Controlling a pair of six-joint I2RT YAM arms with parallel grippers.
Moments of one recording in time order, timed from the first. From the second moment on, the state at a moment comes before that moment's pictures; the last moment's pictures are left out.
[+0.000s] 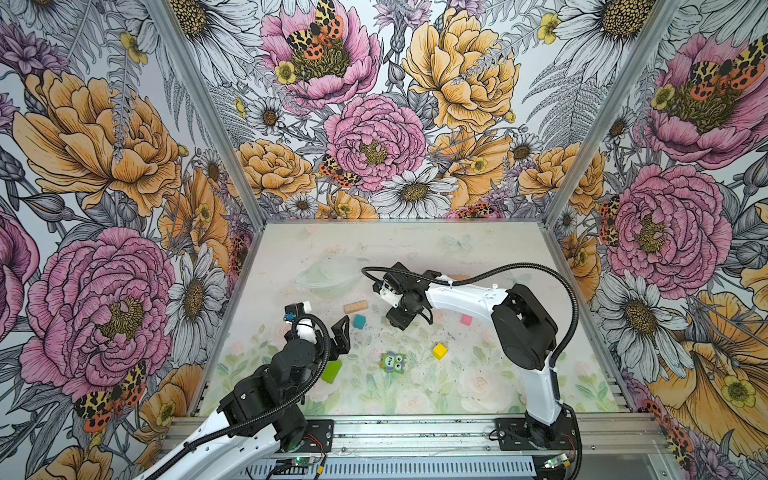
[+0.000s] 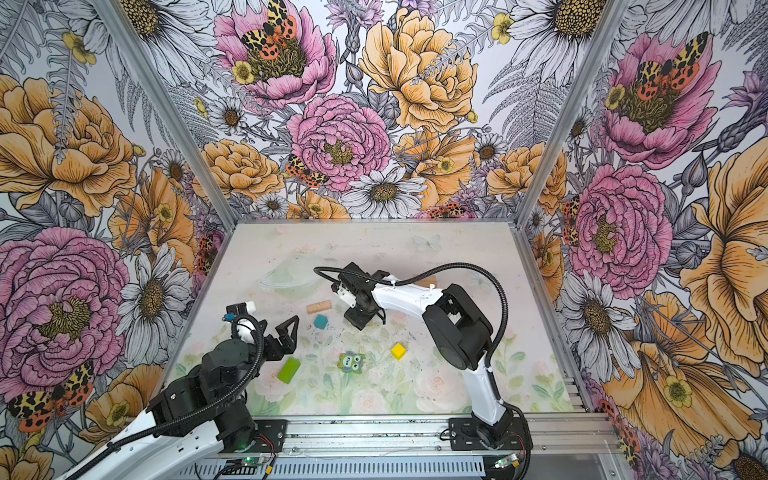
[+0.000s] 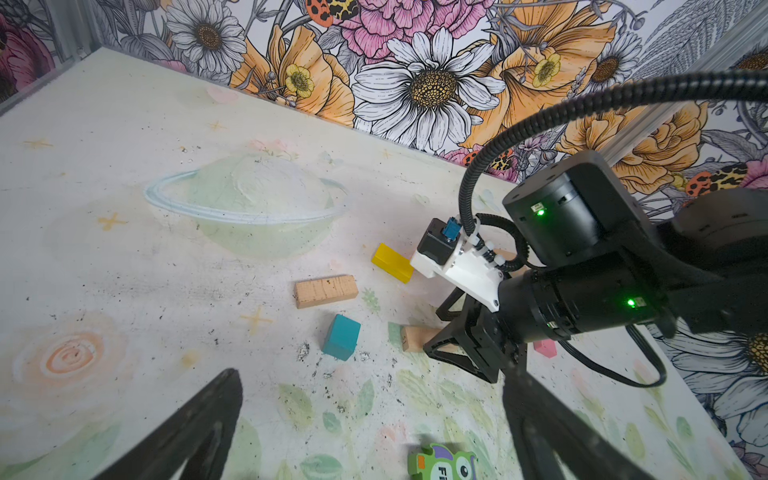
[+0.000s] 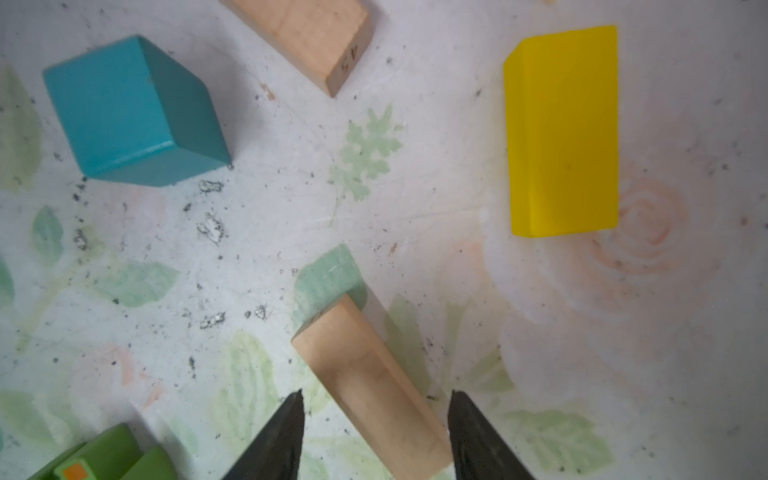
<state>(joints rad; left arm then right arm) -0.87 0.35 0.50 -0.54 -0.58 -0.64 0.79 2.05 1.52 -0.72 -0.09 -0.14</state>
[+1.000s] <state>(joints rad) -0.86 0.35 0.50 -0.54 -0.57 -0.64 0.77 2.07 1.47 -0.67 -0.10 -0.12</state>
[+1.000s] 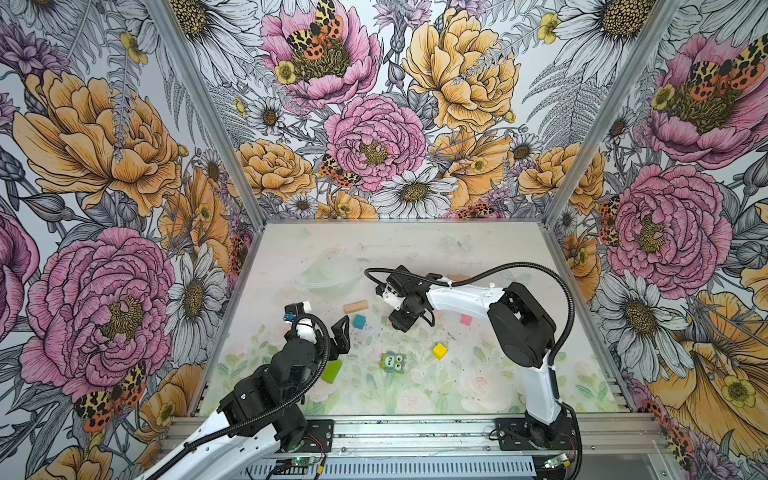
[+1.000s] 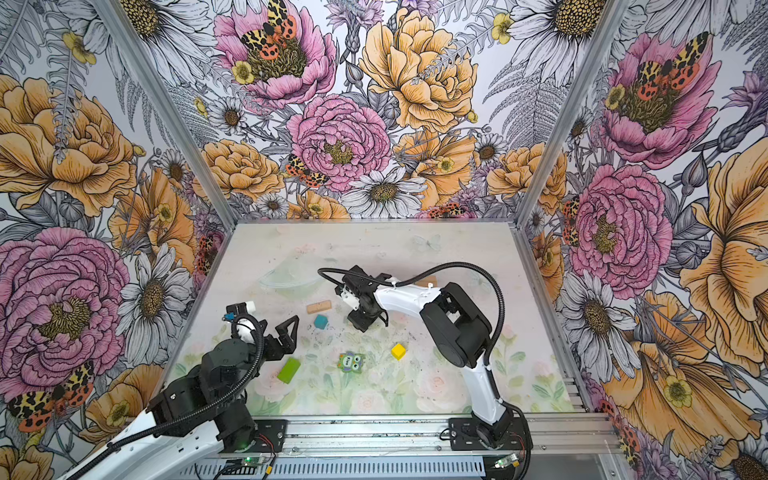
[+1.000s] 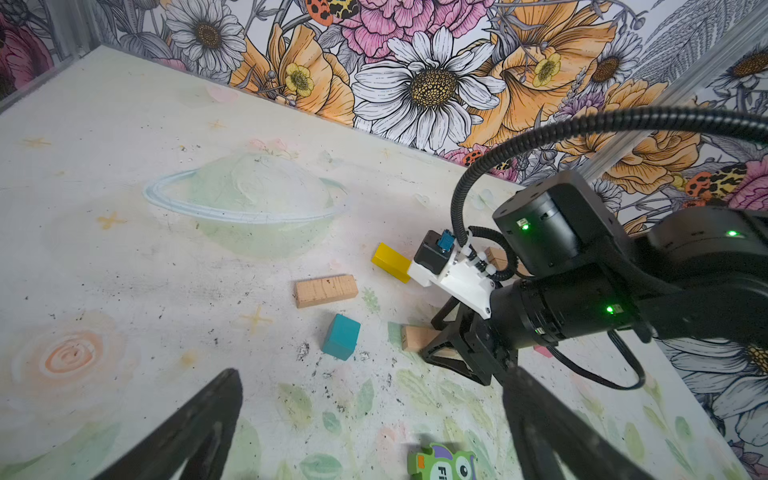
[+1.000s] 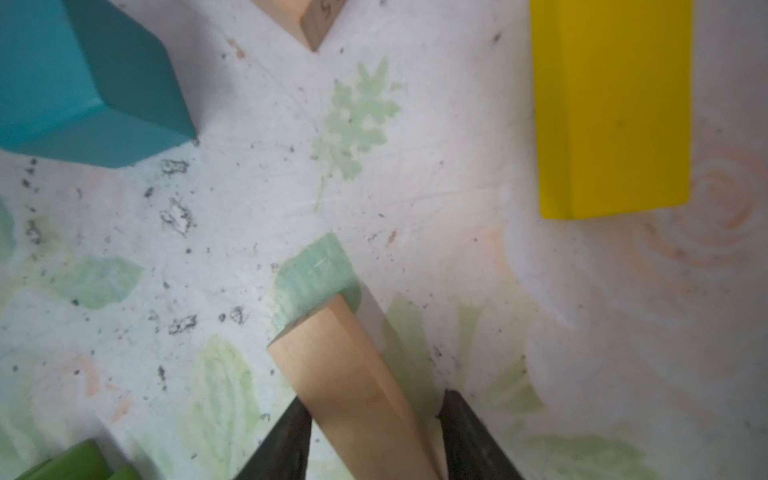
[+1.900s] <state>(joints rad) -0.85 0.46 0.50 -0.49 -0.54 -0.63 0.73 2.03 1.41 -0.65 0.08 0.08</state>
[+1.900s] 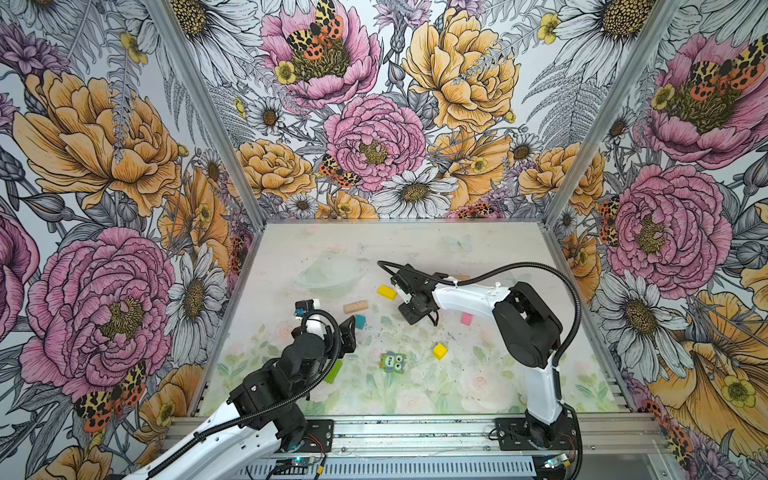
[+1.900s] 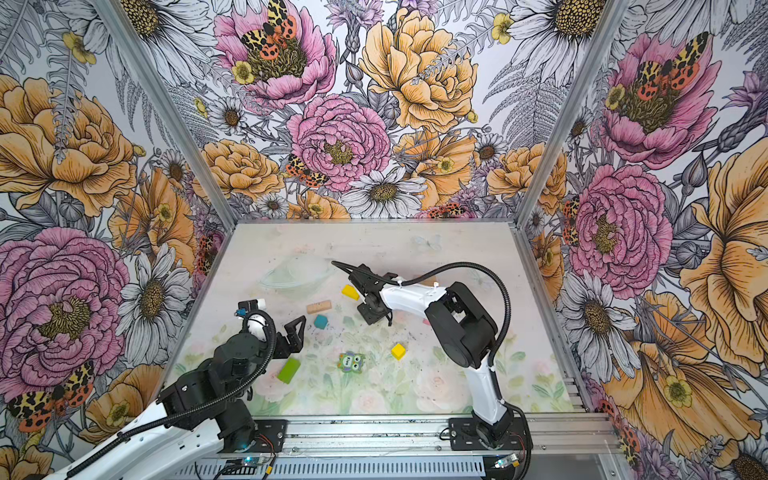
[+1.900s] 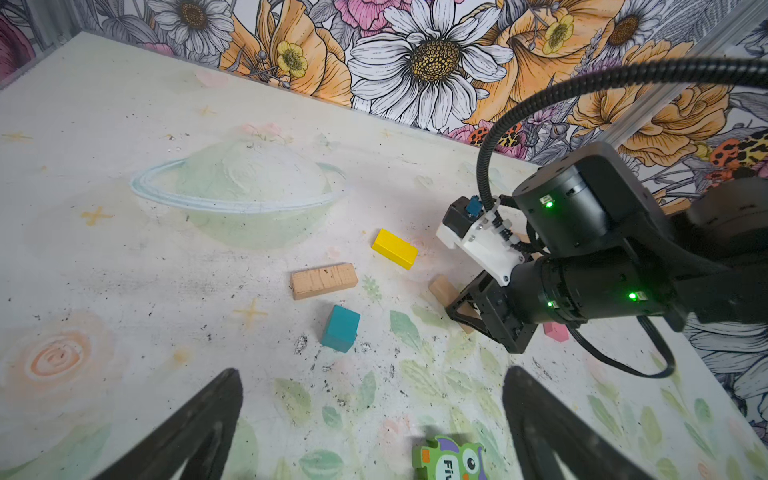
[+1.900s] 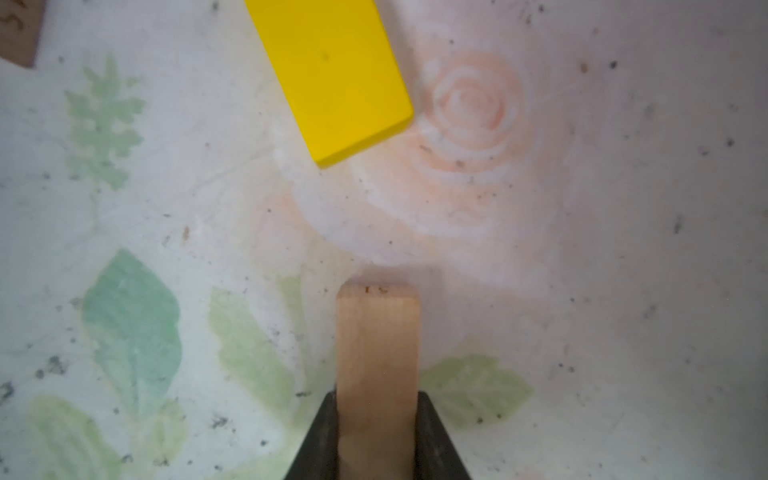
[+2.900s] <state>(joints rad) -0.76 0.90 0.71 -0.24 -0.36 -0.50 0.35 1.92 1.41 -0.67 0.13 0.15</state>
